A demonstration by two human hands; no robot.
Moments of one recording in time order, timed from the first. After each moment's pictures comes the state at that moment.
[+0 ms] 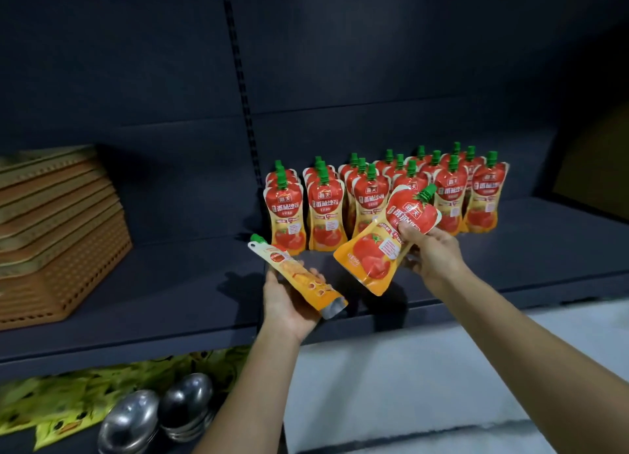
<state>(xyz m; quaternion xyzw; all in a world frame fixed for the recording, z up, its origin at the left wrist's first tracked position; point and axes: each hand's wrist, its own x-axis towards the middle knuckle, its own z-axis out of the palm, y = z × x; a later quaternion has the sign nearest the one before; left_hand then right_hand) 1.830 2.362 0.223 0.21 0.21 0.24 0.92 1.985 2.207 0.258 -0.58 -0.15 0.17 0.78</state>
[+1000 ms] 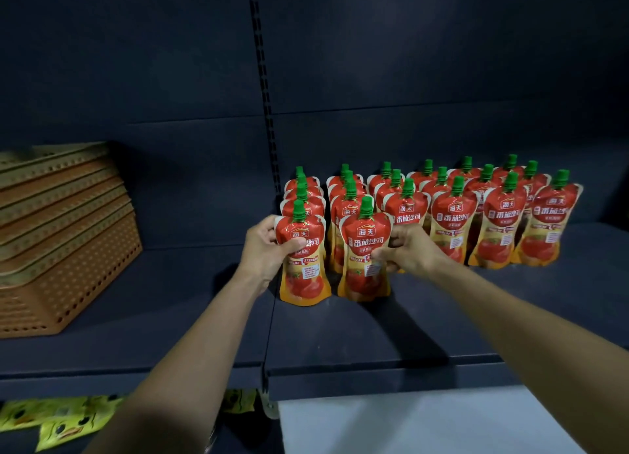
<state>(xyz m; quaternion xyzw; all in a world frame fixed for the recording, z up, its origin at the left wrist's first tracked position) 1.868 2.480 0.270 0.69 0.22 0.37 0.58 2.046 2.302 0.274 -0.75 -0.41 0.18 0.49</state>
